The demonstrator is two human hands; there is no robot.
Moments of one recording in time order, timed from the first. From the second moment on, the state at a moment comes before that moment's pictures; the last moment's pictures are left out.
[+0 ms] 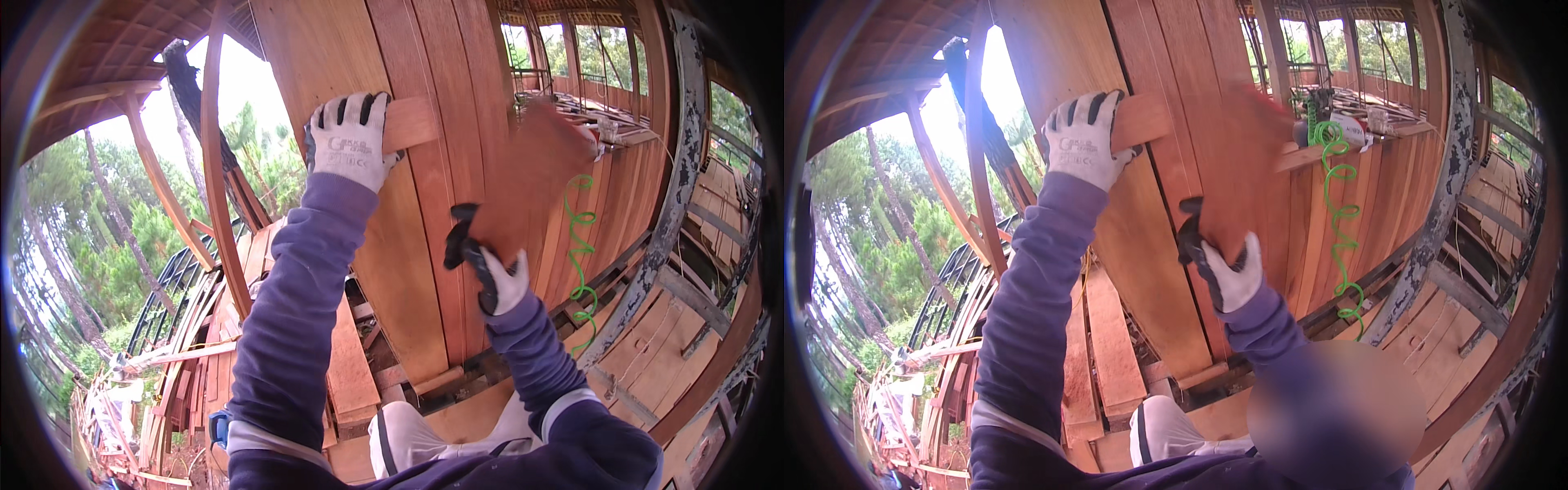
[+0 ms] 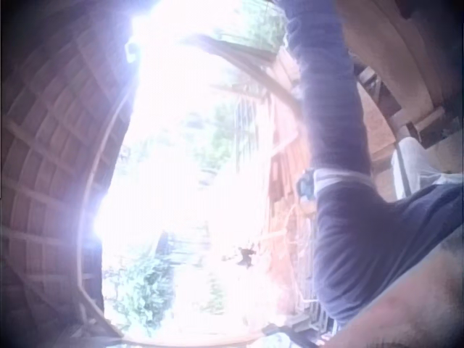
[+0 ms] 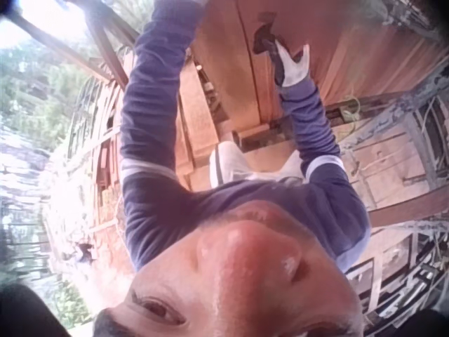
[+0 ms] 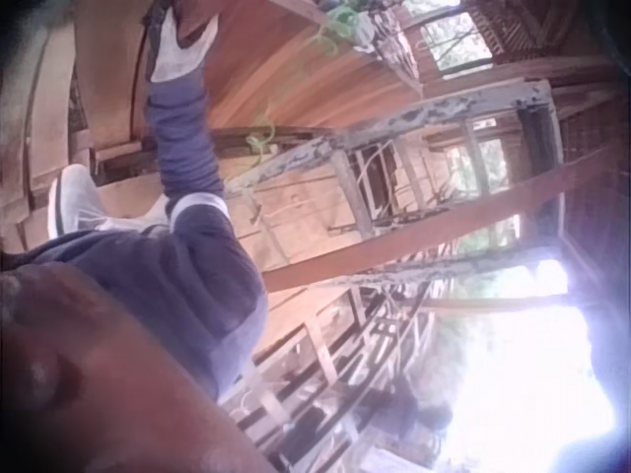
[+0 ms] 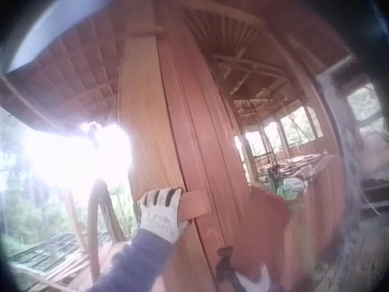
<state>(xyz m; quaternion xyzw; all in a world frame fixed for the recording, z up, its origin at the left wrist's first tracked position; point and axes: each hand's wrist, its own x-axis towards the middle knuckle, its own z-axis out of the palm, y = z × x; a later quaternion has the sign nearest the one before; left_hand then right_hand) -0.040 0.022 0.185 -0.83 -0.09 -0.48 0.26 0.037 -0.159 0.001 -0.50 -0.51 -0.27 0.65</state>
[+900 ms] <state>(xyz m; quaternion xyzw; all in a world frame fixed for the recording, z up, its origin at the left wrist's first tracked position) -0.039 0.019 0.186 -0.82 -0.08 -0.49 0.27 0.077 -0.185 0.012 -0.51 -0.36 0.02 0.78</state>
